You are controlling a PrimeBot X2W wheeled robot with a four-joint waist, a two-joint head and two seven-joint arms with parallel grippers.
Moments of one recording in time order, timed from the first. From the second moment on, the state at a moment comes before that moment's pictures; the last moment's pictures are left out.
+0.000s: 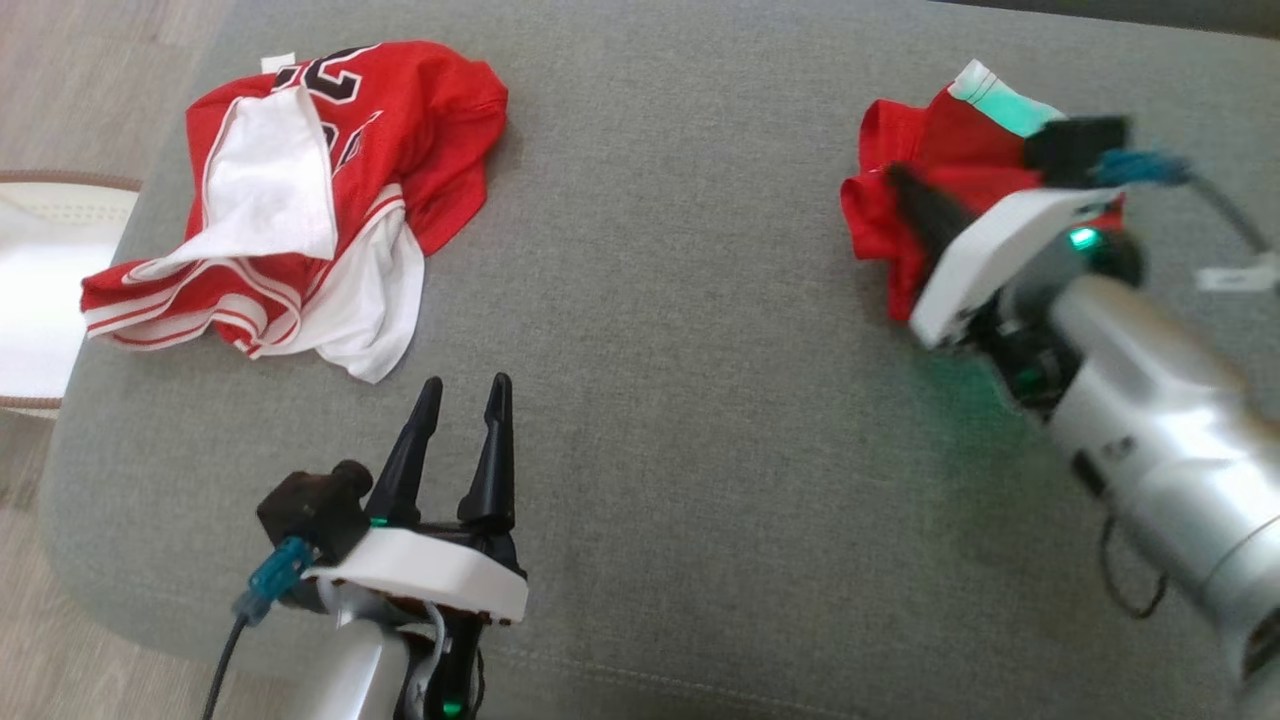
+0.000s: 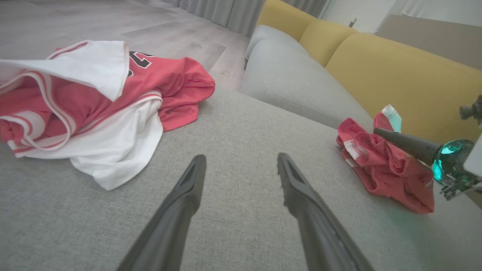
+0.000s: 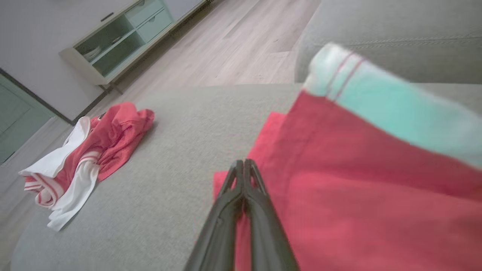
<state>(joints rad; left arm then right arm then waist) -0.09 0.05 -0.34 0.16 -0.45 0.03 -0.26 -0.94 -0.34 1.02 0.91 1.17 0.12 -0.05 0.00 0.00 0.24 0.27</state>
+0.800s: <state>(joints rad) -0.06 0.05 -0.27 0.15 -0.41 0.03 -0.26 -0.82 -0.43 0.80 0.62 0.97 0.12 -0.25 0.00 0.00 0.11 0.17</state>
